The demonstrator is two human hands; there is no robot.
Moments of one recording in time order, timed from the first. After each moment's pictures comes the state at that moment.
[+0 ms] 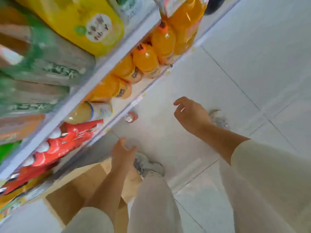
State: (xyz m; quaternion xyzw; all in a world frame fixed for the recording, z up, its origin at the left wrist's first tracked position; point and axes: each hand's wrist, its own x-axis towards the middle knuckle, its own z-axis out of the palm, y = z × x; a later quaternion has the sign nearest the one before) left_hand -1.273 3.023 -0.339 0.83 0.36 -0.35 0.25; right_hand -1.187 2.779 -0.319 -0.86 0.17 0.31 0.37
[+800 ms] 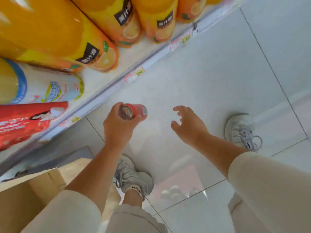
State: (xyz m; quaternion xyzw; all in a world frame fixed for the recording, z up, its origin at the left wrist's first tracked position) left_hand -1.233 3.011 -0.538 0.86 0.34 -0.22 0.31; right_hand -1.228 2.804 -0.559 -0.85 0.09 0.43 0.30
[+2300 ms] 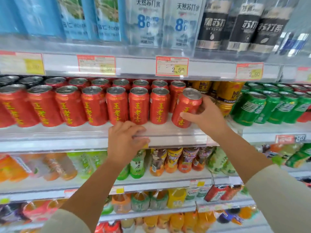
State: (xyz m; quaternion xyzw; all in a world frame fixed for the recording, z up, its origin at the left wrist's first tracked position) left_hand -1.152 3.146 0.245 0.89 0.09 0.41 0.18; right_hand -1.025 2.922 0.345 -0.79 -0.27 -0.03 0.54
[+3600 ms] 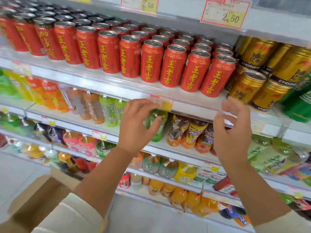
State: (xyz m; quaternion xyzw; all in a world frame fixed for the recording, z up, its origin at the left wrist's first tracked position) left_hand -1.224 3.091 0.212 0.84 0.15 0.49 0.19; right_hand -1.101 2.899 0.265 -0.73 -0.32 -0.16 0.58
